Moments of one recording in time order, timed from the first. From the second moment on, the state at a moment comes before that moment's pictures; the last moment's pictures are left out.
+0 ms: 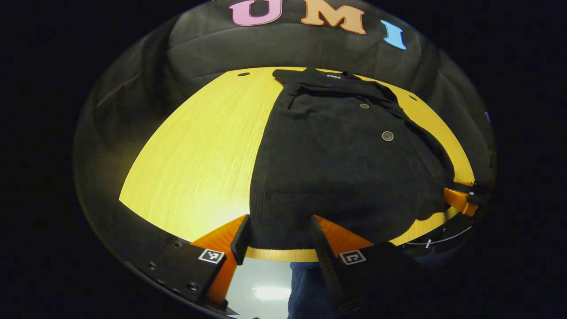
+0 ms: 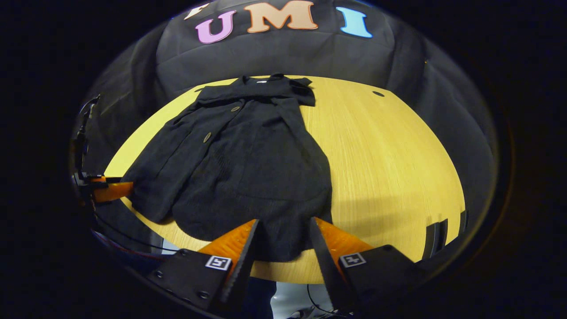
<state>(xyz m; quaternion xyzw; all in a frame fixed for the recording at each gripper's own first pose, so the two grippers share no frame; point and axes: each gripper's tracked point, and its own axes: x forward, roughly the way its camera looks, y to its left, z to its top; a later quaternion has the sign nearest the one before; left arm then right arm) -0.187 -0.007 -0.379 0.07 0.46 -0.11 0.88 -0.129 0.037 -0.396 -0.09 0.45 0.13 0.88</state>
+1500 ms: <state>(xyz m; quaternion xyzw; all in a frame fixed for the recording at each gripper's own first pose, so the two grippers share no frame) -0.049 -0.080 -0.269 0.00 0.34 -0.17 0.92 -0.015 0.103 -0.282 -0.08 0.32 0.17 0.93</state>
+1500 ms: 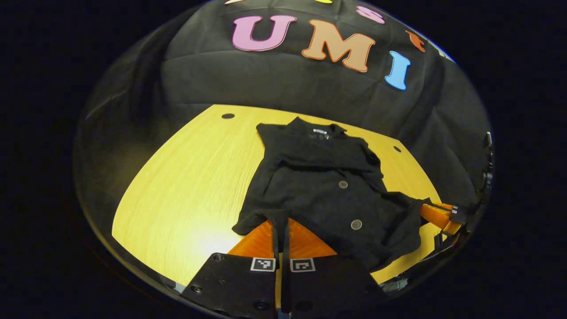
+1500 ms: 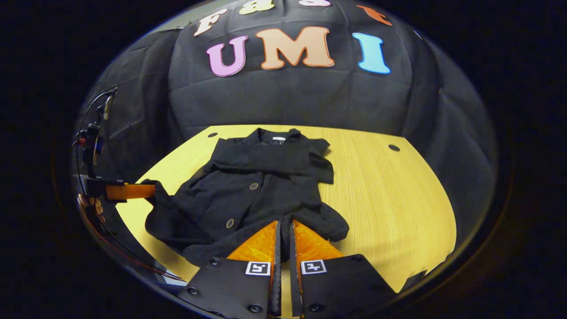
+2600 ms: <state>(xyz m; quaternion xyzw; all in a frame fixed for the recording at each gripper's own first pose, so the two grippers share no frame) 0.141 -0.125 -0.172 -0.02 0.24 -0.17 0.96 0.170 0.132 -0.155 -0.11 0.20 0.16 0.96</state>
